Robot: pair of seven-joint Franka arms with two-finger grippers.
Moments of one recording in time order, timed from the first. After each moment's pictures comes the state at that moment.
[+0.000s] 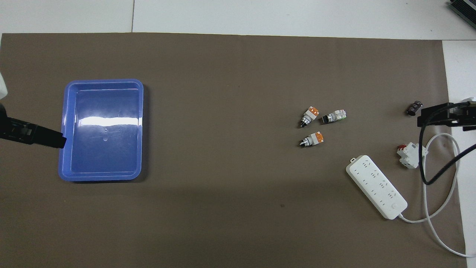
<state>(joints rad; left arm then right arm) -0.08 -0.06 -0.03 -1.54 -0.04 1.42 0.16 0.11 -0.06 -0.12 -1.60 -0.03 1.57 0.11</state>
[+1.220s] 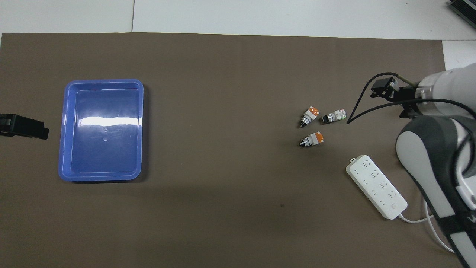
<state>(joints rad) -0.03 -0.06 -0.02 -1.53 -0.02 1.45 0.09 0.14 0.09 -0.12 -1.87 -0.03 2.14 0.70</state>
